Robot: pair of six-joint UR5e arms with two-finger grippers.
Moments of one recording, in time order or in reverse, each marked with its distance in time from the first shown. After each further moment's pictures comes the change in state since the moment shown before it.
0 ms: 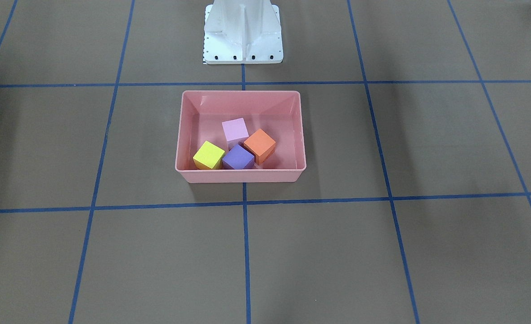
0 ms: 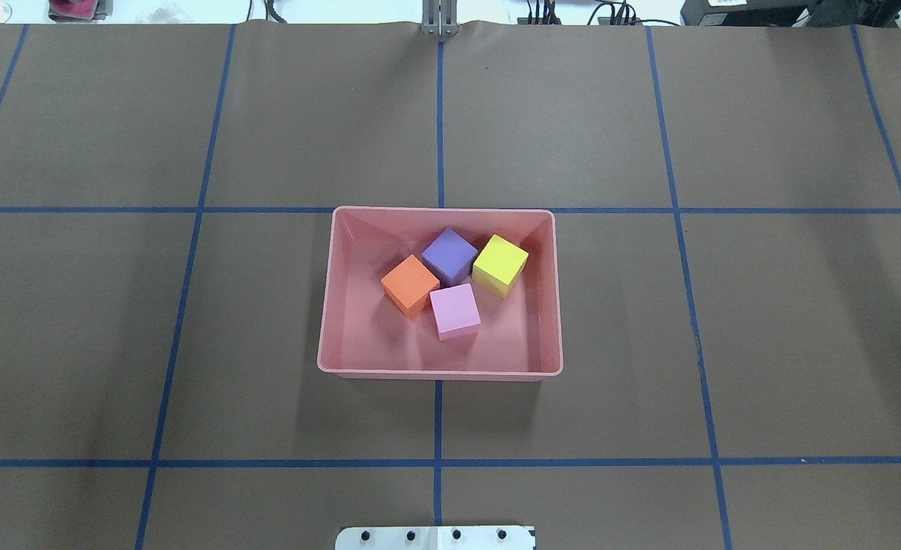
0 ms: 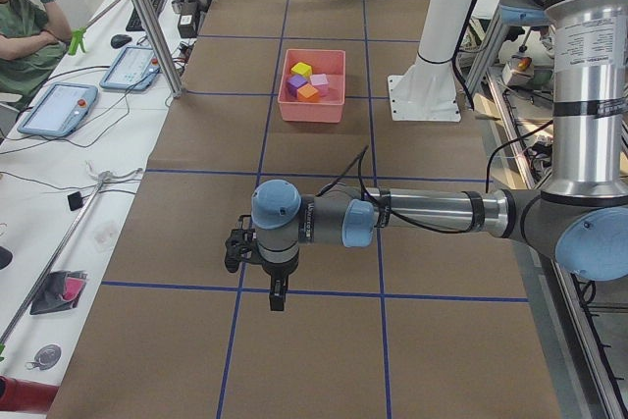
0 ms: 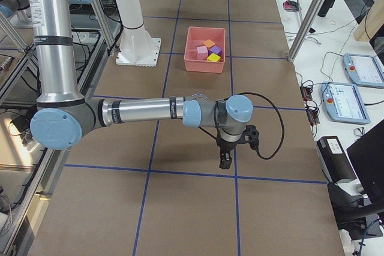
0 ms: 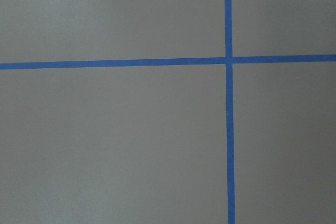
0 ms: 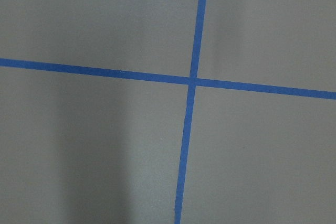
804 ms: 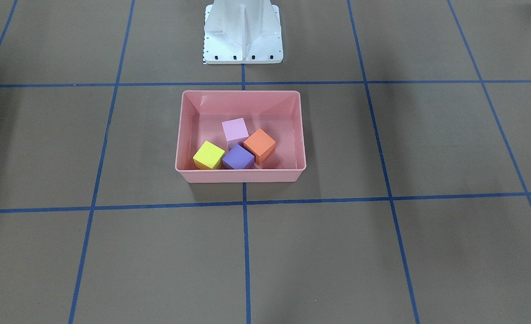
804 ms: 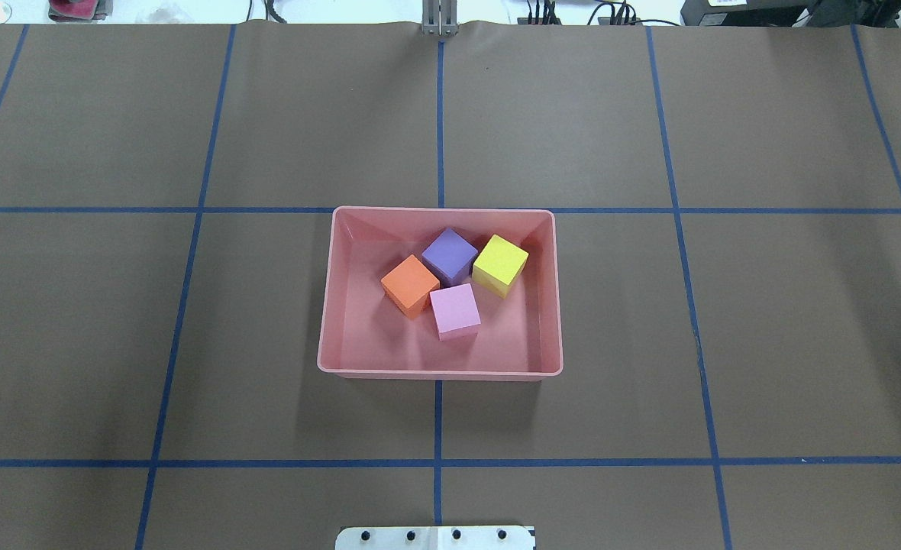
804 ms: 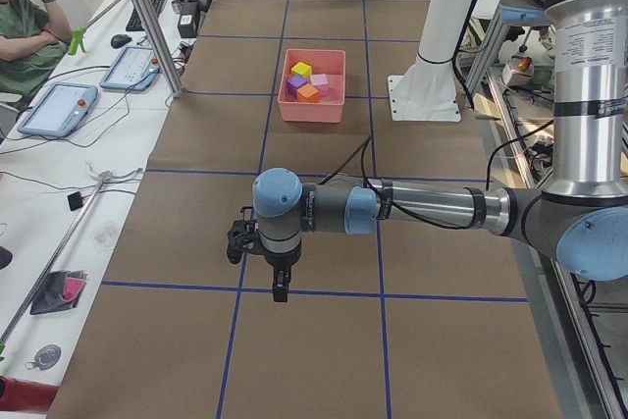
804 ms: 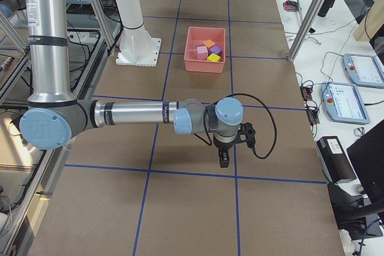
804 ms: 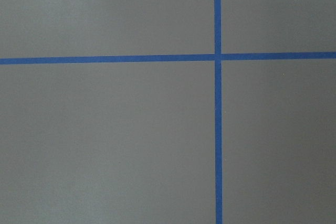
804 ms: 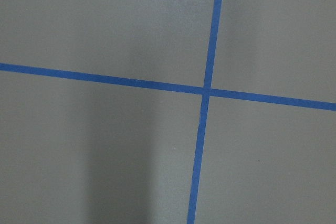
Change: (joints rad) left arm 0.000 0.003 -0.049 0.071 -0.001 0.004; right arm 0.011 -0.058 0.010 0.186 0.073 0.073
